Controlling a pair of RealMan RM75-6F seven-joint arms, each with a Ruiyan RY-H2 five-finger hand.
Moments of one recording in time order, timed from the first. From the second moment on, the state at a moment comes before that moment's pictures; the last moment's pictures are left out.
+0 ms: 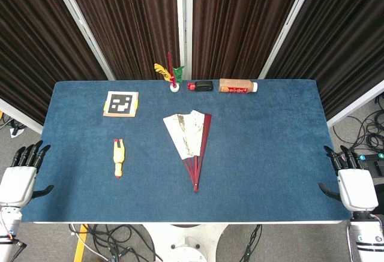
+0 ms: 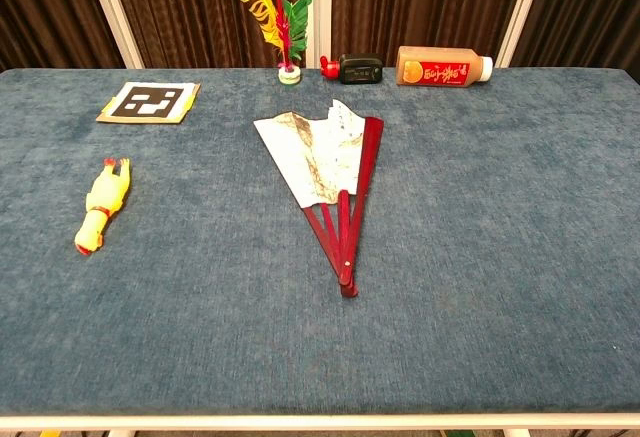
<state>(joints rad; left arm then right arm) -0.12 -1.16 -0.03 -1.56 1.45 1.41 0.11 0.10 -1.13 0.07 -1.61 -1.50 1.46 -0.12</state>
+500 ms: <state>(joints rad) -0.11 -1.20 -0.05 -1.53 1.46 1.46 0.13 0.10 -1.12 0.07 -1.61 -1.53 1.47 -0.08</state>
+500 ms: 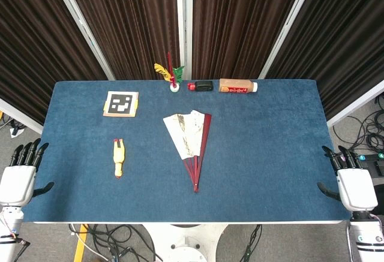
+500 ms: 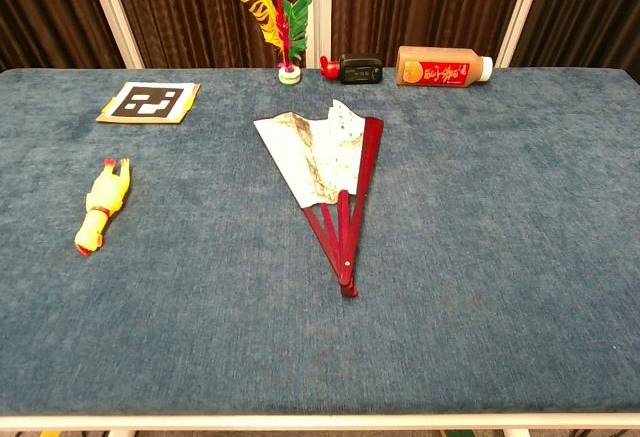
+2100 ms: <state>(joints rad) -0.10 -1.21 -0.05 -1.51 1.47 1.47 0.00 0.86 -1.99 0.09 -0.62 -1.68 0.98 0.18</state>
